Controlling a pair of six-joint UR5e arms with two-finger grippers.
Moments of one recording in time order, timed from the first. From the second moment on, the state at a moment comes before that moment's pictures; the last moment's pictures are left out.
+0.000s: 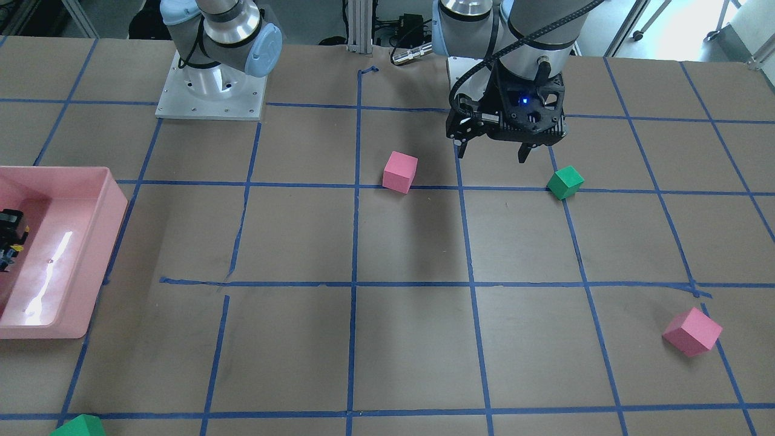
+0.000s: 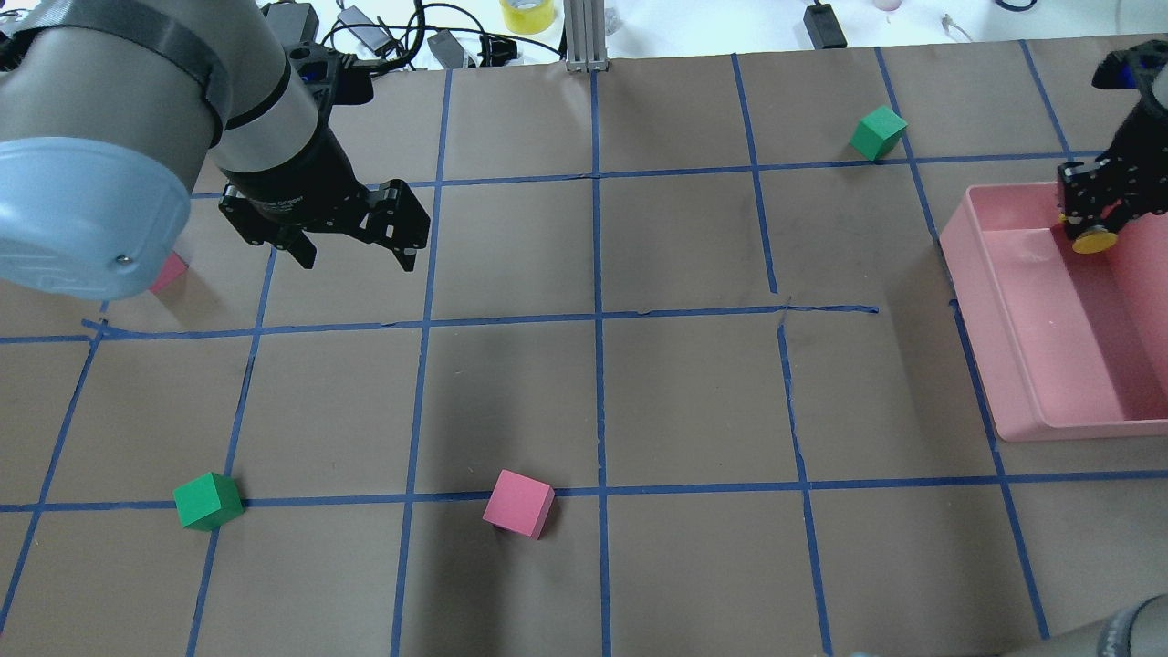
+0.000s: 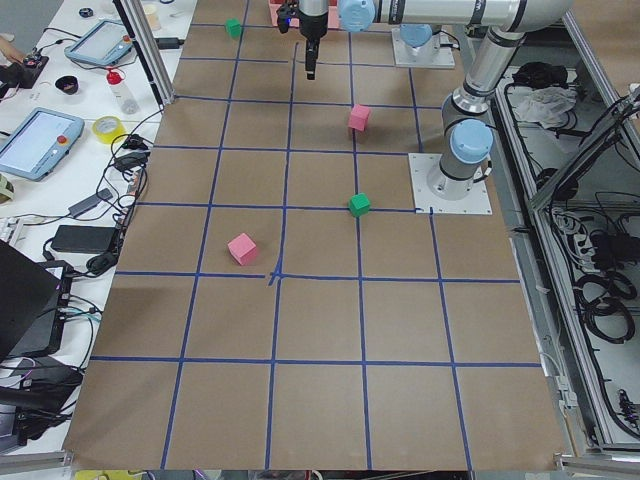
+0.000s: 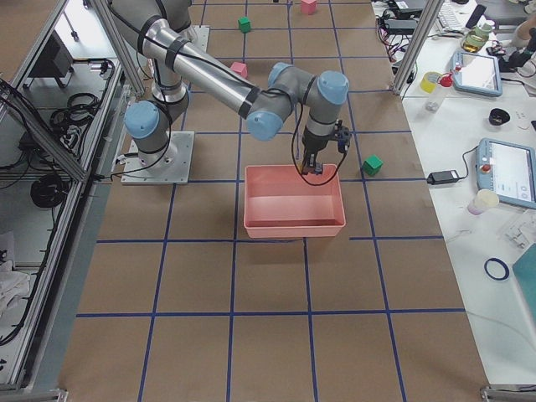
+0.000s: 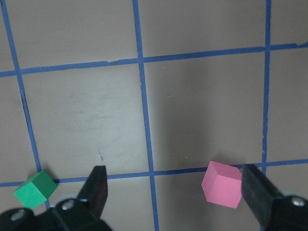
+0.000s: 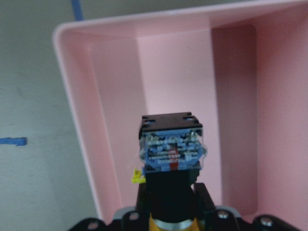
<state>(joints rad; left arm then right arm) -1.66 -1.54 -1.66 -1.50 1.58 -0.02 1.16 -1.33 1.60 -1.79 -1.69 -0.30</state>
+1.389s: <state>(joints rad) -1.66 -1.54 -1.66 -1.50 1.58 -0.02 1.87 -0.99 1.53 -2.13 -1.43 0.22</state>
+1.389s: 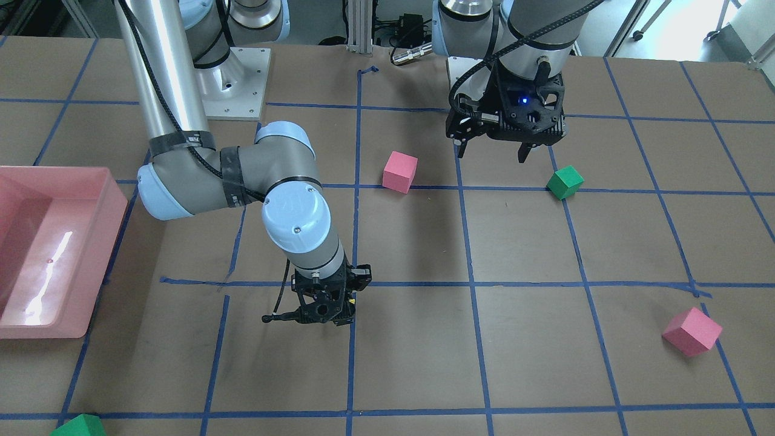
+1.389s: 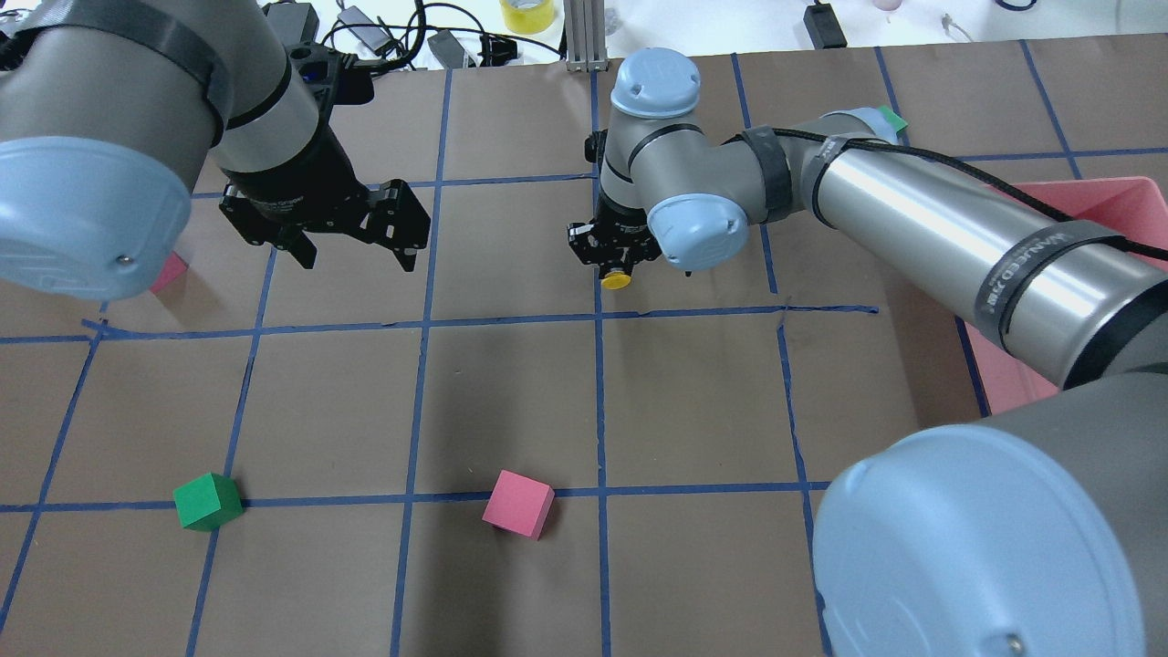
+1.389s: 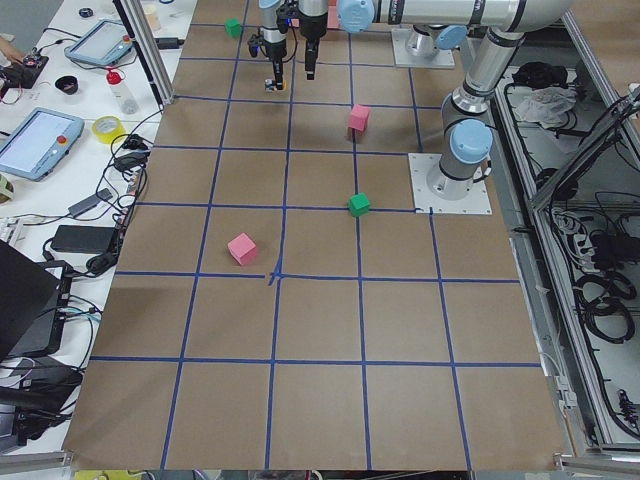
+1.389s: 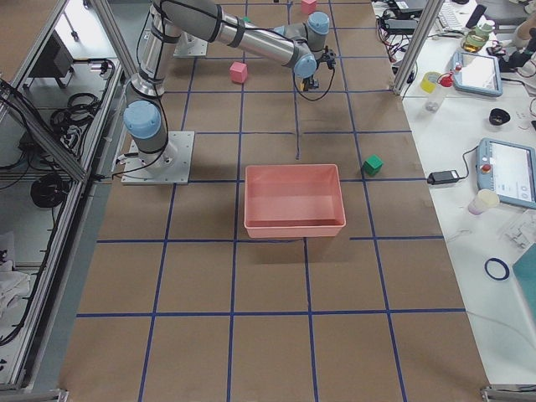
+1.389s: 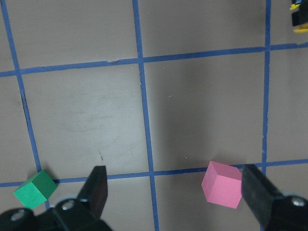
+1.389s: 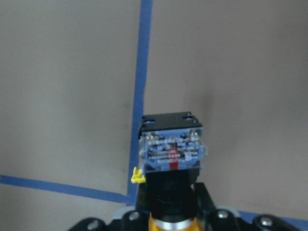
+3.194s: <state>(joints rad) -1.66 -1.54 -1.66 -1.50 1.58 -0.02 1.91 -1.04 1.50 -2.09 -1.48 0.32</state>
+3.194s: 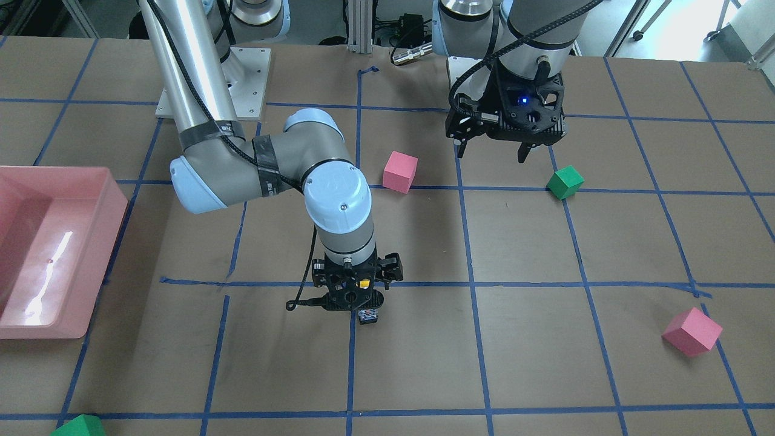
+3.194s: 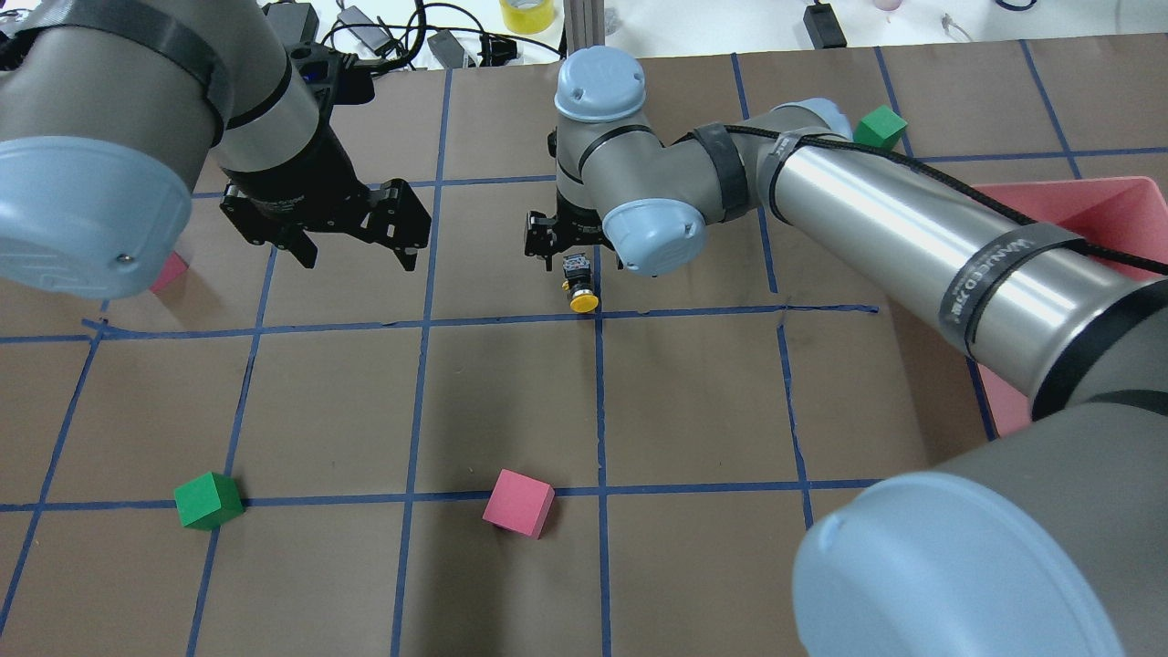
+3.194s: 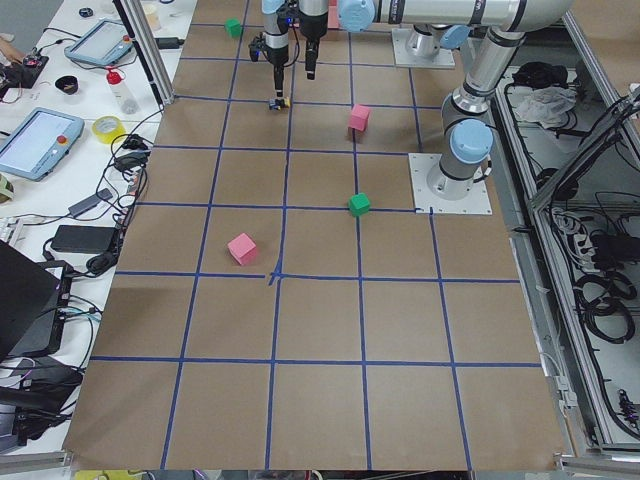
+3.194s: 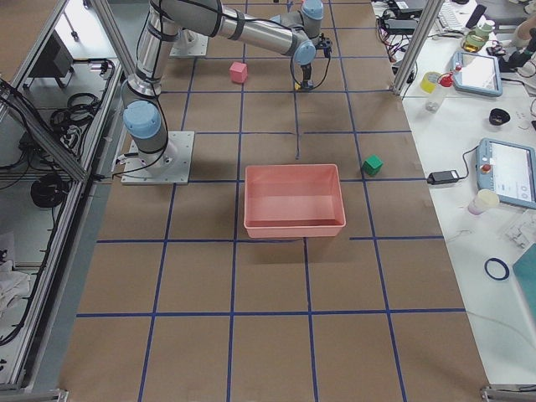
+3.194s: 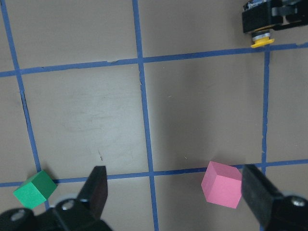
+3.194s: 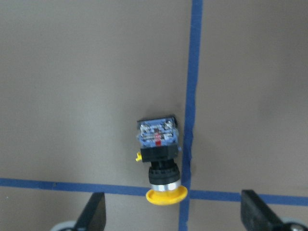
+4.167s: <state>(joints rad) -1.80 -1.58 -2.03 -0.77 1.59 -0.08 1.67 -1.40 1.51 -1.67 -1.60 0.15</state>
